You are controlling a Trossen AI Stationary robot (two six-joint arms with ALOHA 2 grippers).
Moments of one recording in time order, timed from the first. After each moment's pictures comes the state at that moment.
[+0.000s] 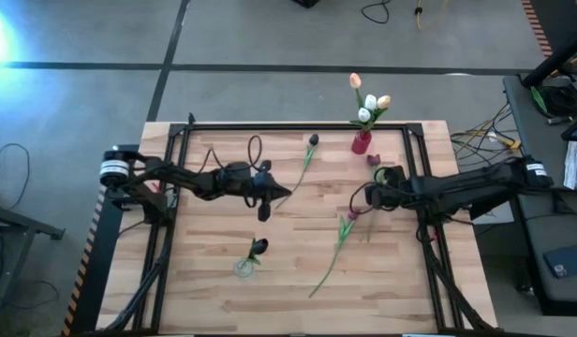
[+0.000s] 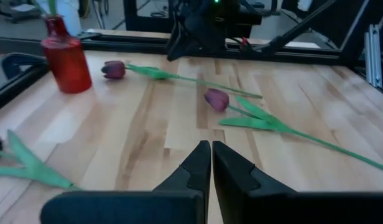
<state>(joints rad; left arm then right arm) 0.17 1.59 0.58 0.73 0.16 -0.01 0.00 1.07 0.45 -0.78 0.60 1.29</state>
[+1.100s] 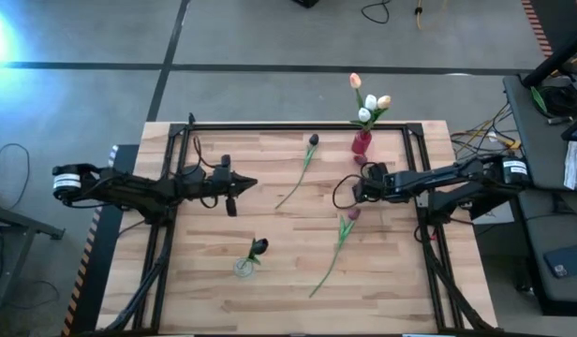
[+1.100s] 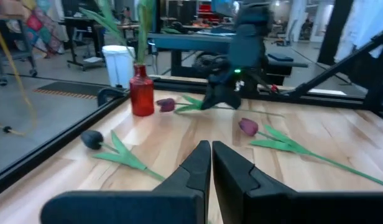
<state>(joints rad) 0.22 1.13 0.16 0.91 0.03 -0.03 -0.17 1.34 0.49 -0.52 0.52 1.04</state>
